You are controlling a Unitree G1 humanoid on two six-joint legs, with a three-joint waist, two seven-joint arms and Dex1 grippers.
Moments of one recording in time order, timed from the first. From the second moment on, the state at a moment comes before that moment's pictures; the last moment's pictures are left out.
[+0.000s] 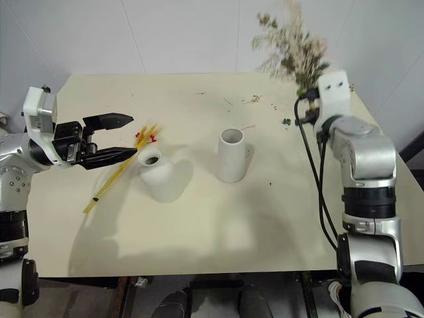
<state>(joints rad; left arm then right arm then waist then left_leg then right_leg) -0.67 0.82 0.24 0.13 -0.66 0.45 -1.24 -0.96 -0.58 -0.11 0.10 0.15 0.89 0.19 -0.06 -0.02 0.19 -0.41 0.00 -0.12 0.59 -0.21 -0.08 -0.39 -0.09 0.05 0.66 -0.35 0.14</state>
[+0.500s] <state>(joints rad) -0.68 0.81 0.22 0.17 -0.66 0.43 -1.27 -1.01 -0.22 -0.14 -0.18 0.37 0.55 0.22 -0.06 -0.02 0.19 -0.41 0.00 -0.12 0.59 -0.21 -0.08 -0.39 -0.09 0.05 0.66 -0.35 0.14</state>
